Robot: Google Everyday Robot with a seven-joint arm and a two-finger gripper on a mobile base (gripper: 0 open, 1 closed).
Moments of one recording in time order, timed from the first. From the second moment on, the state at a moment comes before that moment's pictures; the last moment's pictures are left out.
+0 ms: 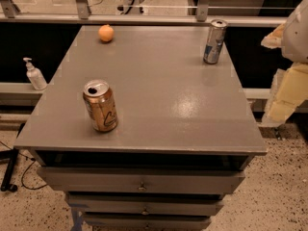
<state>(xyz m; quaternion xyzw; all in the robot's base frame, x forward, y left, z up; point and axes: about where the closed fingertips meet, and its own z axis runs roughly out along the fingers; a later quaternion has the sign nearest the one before) 0.438 -0.216 0.977 -0.60 0.78 -0.04 0.16</state>
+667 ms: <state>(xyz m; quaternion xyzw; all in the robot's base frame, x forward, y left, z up) 0.448 -0.224 0.974 -0.59 0.78 -0.04 0.17</state>
